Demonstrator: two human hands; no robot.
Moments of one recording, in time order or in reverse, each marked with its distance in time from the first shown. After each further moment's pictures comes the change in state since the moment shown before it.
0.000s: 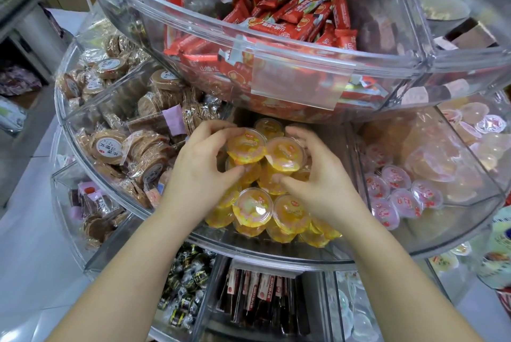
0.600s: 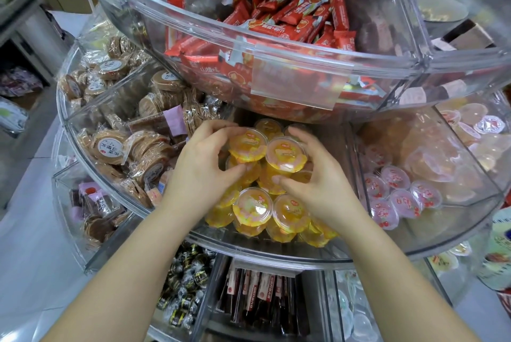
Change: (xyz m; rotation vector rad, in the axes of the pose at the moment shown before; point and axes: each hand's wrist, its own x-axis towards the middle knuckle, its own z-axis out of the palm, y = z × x) left_hand 0.002 0.000 0.000 0.001 -0.004 0.020; right_hand -0.001 0.011 0.004 0.065 0.001 0.039
